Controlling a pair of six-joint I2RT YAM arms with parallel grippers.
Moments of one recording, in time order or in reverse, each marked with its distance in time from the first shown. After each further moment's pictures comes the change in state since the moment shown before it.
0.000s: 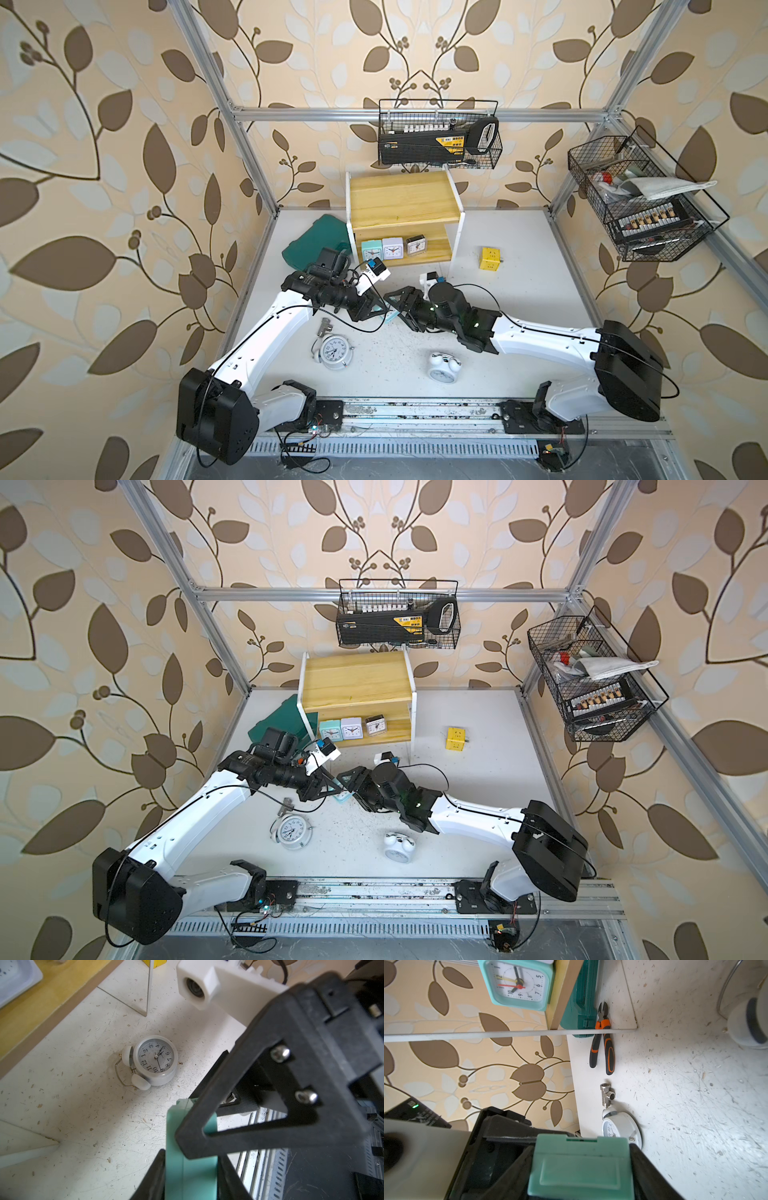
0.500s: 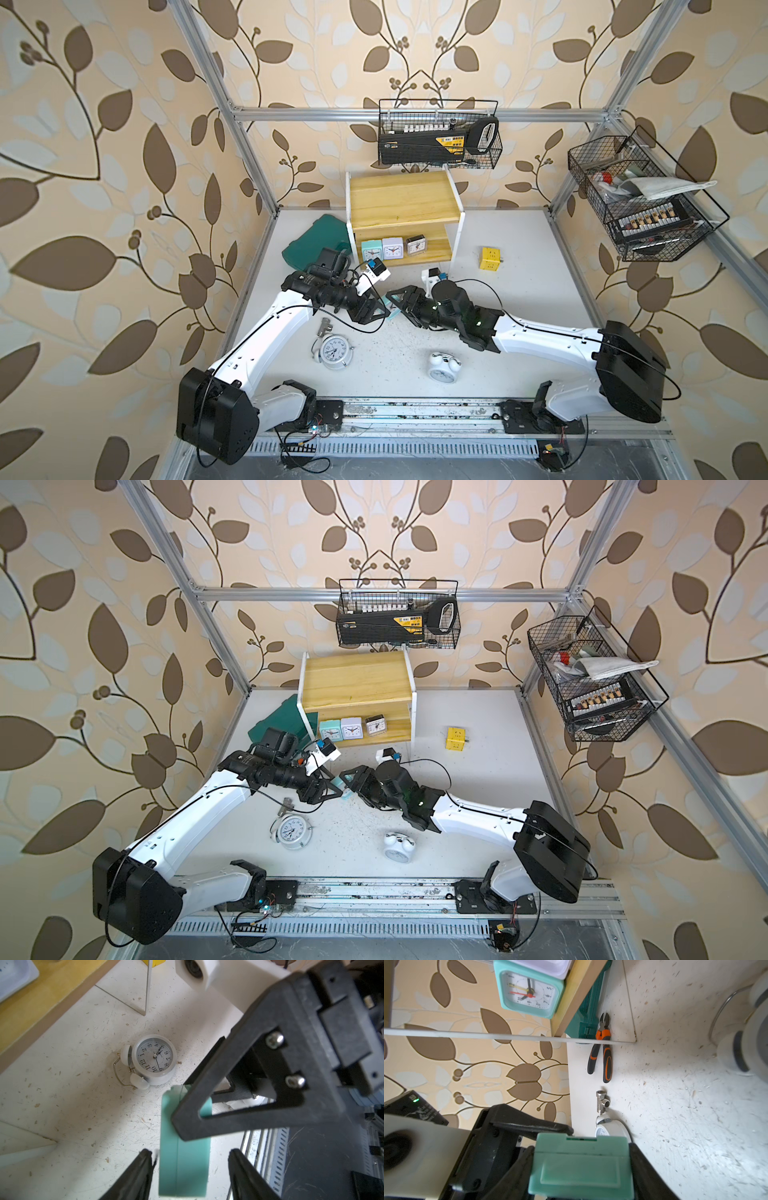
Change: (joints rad) left arm 0.000 0.000 0.000 -0.010 0.008 0.010; right arm -0.044 -0.018 -0.010 -0.020 -0.005 -0.148
